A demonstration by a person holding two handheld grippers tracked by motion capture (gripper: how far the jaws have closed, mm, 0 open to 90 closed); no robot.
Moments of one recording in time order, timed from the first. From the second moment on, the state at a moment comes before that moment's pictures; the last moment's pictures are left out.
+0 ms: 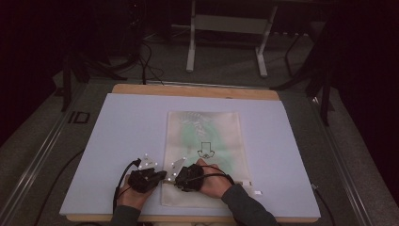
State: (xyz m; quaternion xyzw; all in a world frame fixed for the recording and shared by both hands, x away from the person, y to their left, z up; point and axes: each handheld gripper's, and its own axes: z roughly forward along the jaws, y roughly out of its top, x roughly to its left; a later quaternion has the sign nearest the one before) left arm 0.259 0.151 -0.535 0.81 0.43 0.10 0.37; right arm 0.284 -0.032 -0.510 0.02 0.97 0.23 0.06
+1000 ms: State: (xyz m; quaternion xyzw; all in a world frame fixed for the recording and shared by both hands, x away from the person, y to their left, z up) left arm 0.259 0.152 -0.535 0.81 0.43 0.10 0.38; right arm 0.280 -0.047 -0.507 0.02 0.97 0.22 0.07
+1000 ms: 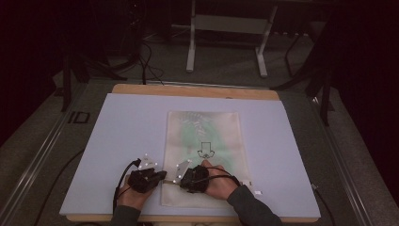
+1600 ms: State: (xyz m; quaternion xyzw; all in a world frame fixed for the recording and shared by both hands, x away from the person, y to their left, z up) left arm 0.253 0.145 -0.535 0.84 0.38 0.14 0.36; right arm 0.278 -0.054 -0.506 0.01 0.97 0.21 0.08
